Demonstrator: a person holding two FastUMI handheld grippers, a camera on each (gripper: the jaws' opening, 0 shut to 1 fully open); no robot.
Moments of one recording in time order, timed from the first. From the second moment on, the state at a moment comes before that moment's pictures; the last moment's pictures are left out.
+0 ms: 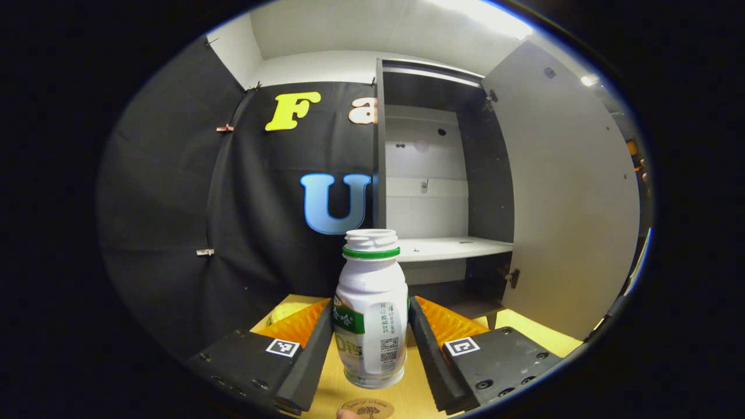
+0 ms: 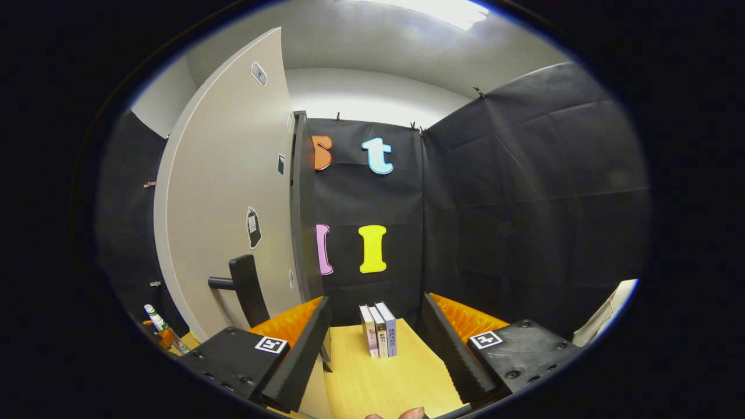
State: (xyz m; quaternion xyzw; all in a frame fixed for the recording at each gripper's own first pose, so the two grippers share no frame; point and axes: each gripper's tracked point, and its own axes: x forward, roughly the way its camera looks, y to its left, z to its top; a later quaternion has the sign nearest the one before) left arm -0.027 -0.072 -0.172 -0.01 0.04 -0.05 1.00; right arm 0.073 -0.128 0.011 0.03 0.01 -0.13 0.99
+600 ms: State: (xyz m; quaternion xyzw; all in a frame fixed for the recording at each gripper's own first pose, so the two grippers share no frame) left arm -0.050 -0.065 -0.304 -0.03 0.07 -0.06 1.00; right arm 0.069 -0.128 0.011 0.02 -0.01 -0.14 0.99
